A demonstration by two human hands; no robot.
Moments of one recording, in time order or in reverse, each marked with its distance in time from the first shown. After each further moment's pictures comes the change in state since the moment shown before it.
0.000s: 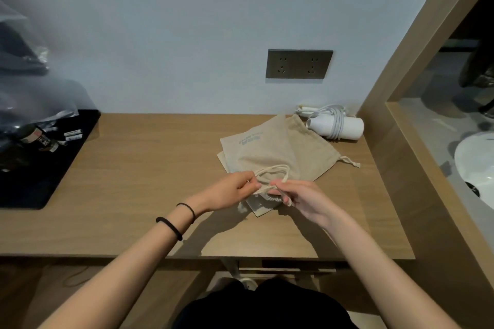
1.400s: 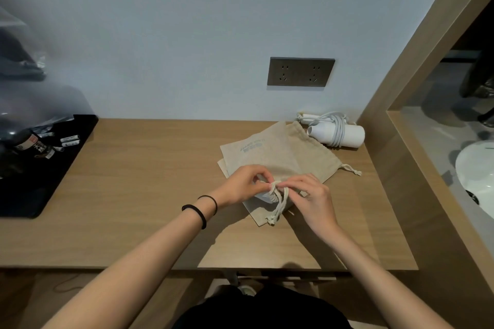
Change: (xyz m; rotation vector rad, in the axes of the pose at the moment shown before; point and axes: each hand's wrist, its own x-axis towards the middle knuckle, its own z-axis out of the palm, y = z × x) left_hand 0.044 -0.008 0.000 -0.108 0.118 0.054; right_hand 0.022 0.022 -0.016 -0.822 0.357 -0.981
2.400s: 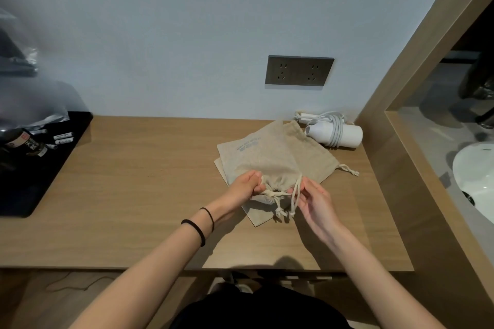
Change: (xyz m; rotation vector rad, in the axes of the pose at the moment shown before) left_hand -0.005 -0.003 0.025 -0.567 0.078 -0.285; right_hand 0.004 -0.013 -0.011 1.061 0.080 0.891
